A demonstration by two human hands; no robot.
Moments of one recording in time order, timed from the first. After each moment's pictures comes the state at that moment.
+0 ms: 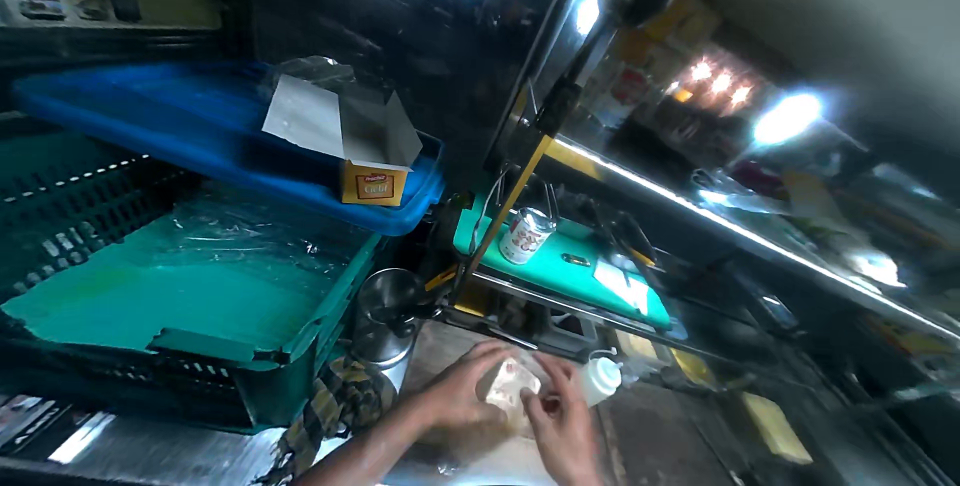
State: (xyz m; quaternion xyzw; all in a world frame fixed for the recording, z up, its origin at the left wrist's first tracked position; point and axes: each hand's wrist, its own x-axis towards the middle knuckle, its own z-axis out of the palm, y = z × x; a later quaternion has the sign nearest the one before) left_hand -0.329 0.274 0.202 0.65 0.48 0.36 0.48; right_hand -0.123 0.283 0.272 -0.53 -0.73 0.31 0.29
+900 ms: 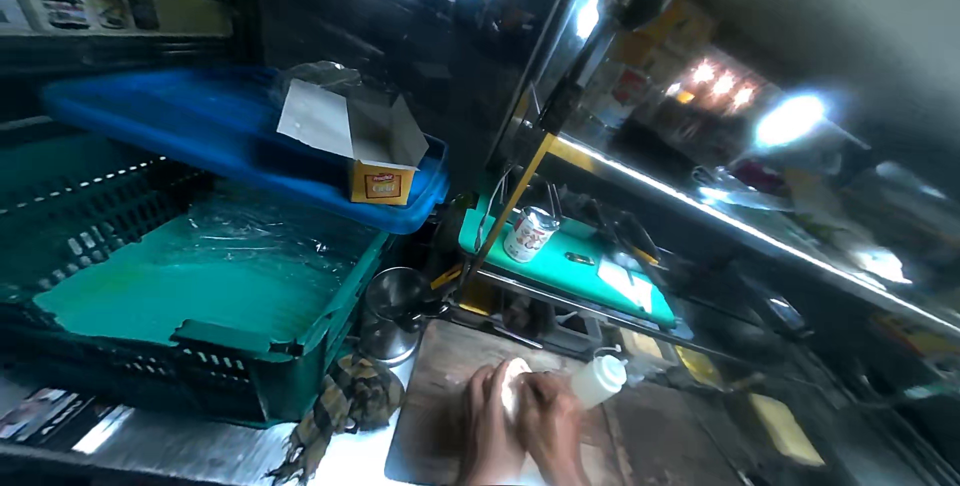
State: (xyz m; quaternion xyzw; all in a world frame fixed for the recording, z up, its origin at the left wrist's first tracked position) left_hand -0.223 0.225 0.194 0.43 0.70 0.49 0.29; right_hand -0.137 0.280 0.243 -0.54 -0.79 0.16 0.26
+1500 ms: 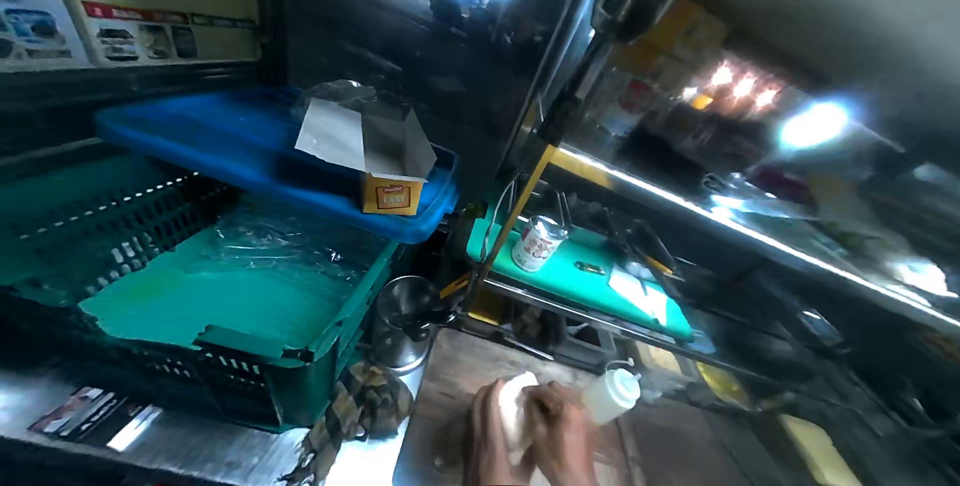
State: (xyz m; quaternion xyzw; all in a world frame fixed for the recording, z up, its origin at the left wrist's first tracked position) left_hand -0.221 0.209 0.187 0.43 0.69 0.53 0.26; right_hand -0.133 0.286 0.248 -0.48 -0.82 0.17 0.25
